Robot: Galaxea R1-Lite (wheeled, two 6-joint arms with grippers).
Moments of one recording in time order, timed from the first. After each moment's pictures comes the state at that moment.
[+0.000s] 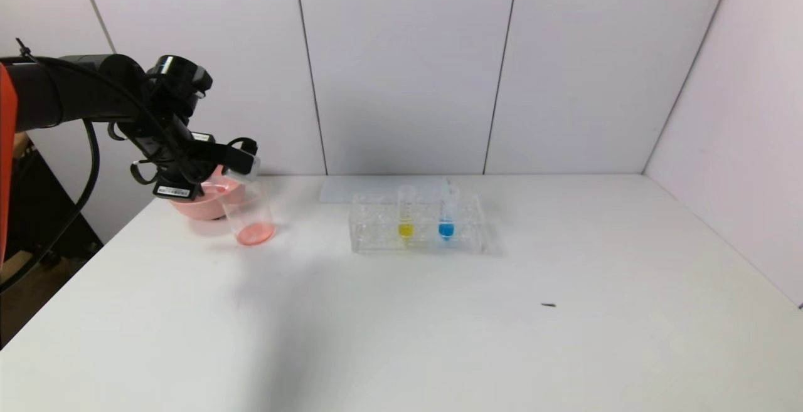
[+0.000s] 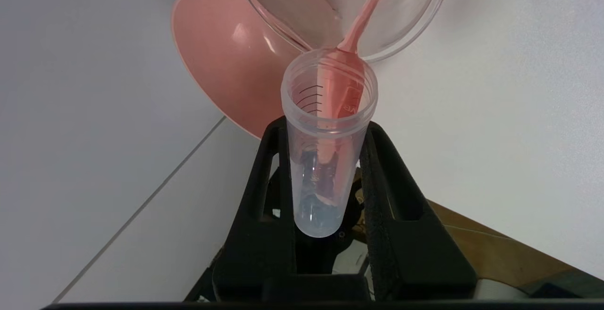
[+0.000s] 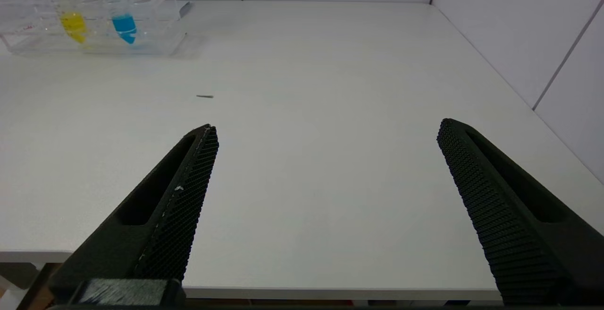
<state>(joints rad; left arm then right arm) -0.02 2.13 -1.99 0.77 0.23 1.58 0.00 0.00 0.00 0.00 0.00 0.00</state>
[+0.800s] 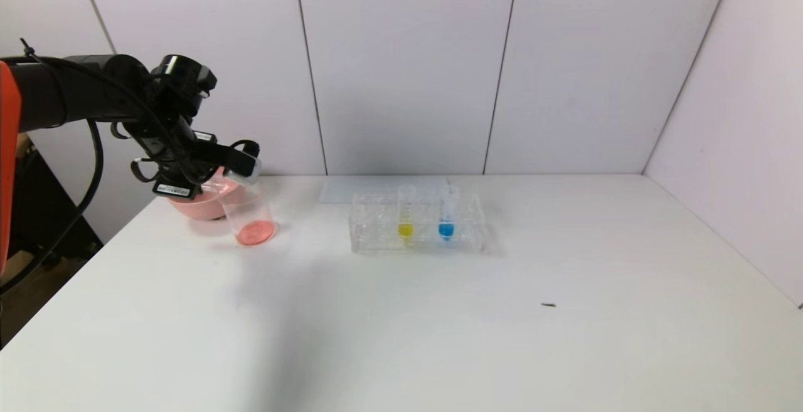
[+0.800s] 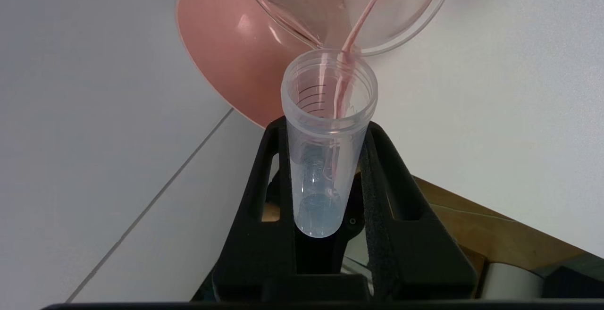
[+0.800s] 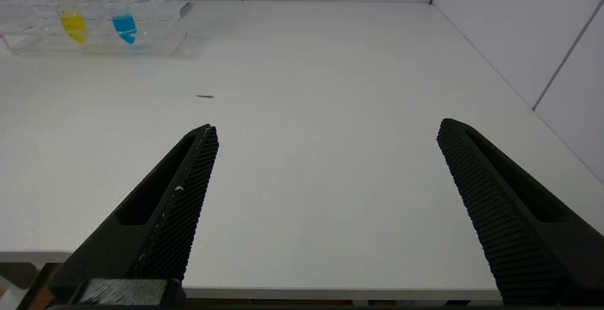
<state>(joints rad) -0.04 2.13 -1.99 0.76 0.28 1.61 0.00 0.00 0.00 0.00 0.00 0.00</state>
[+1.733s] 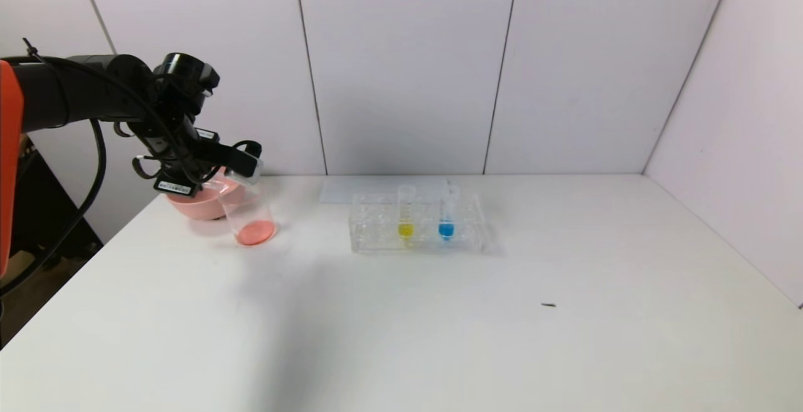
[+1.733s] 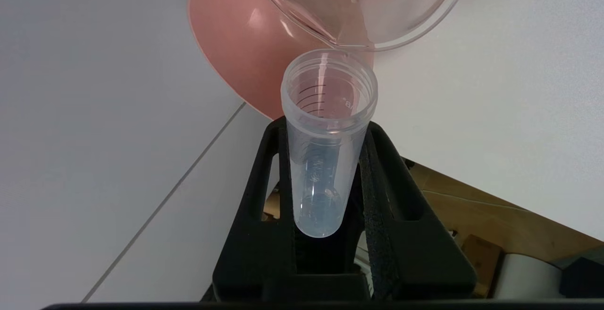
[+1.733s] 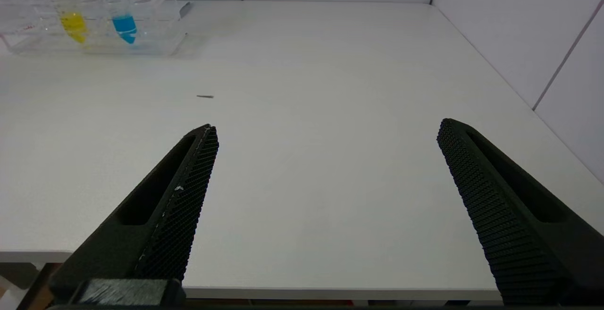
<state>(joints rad) -0.05 2.13 -1.99 0.74 0.30 1.64 0.00 0.00 0.00 0.00 0.00 0.00</state>
